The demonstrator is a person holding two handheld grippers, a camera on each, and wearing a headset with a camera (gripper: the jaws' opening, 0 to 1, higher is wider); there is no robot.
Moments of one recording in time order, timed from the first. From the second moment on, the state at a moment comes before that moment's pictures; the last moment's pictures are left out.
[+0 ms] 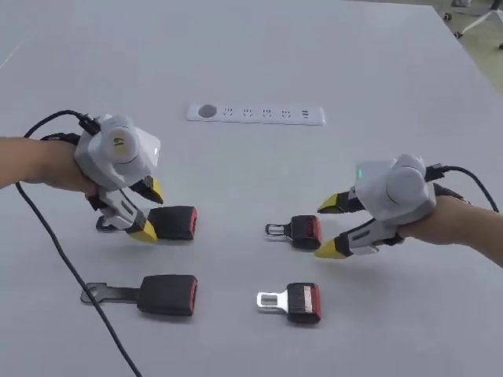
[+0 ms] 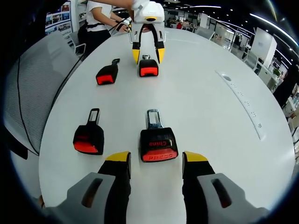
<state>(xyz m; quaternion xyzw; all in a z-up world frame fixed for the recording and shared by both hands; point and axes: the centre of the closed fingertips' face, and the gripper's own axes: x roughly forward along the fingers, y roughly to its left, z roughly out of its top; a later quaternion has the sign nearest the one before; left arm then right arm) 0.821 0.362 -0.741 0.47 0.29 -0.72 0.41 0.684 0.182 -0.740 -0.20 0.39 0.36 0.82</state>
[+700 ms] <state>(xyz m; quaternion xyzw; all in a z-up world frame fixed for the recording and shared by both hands) 0.819 0.366 -0.747 0.48 0.29 -0.73 0.38 0.689 0.184 -0.748 -0.21 0.40 0.38 0.80</state>
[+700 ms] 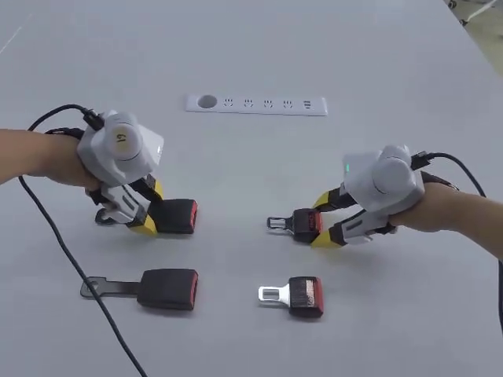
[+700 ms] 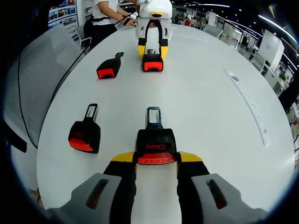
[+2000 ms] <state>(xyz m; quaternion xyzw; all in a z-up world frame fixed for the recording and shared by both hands) 0.820 0.367 -0.750 0.49 0.30 -0.73 0.38 0.705 0.203 -0.748 -0.21 0.40 0.38 0.80</state>
